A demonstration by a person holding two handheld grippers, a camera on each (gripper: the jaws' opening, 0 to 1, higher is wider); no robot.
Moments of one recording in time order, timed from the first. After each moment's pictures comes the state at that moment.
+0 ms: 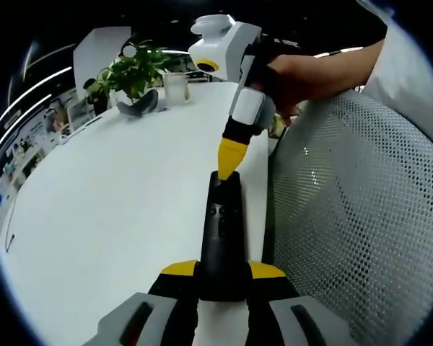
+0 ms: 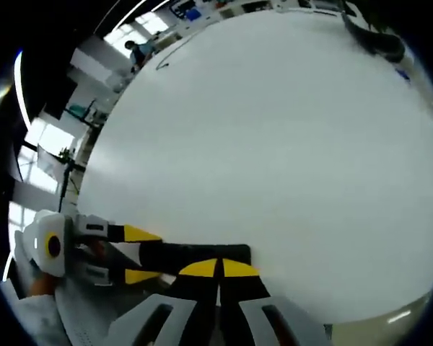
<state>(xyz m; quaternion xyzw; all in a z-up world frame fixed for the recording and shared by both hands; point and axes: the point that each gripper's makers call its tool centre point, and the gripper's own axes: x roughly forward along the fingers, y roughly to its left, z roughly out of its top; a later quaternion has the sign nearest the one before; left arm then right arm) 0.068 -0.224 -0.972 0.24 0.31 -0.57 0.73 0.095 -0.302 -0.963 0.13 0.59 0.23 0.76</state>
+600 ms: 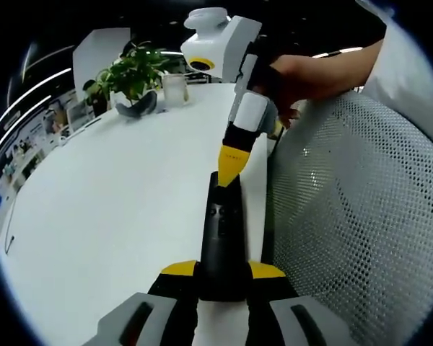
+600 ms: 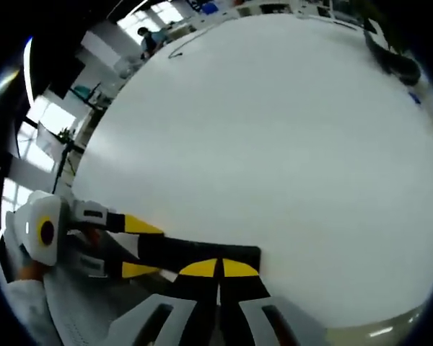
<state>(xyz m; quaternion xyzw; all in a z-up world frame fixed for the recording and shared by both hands) 0.068 -0.227 -0.972 0.23 0.30 -0.57 0.73 0.090 -0.295 -0.964 0.07 0.59 0.25 0.77</state>
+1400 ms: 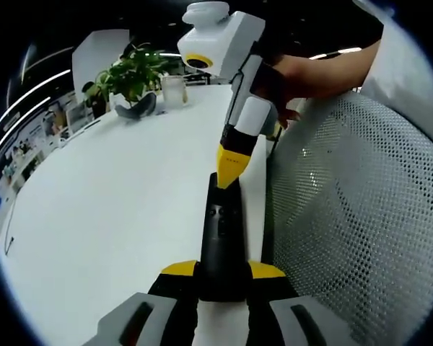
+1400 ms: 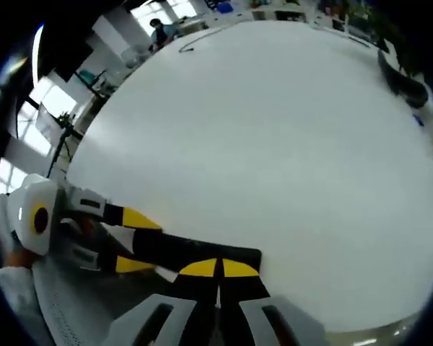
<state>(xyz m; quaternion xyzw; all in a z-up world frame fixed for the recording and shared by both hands) 0.068 -0.227 -0.972 0.23 0.30 -0.57 0.73 0.093 -0.296 -0.965 0.04 0.59 0.26 0.77</state>
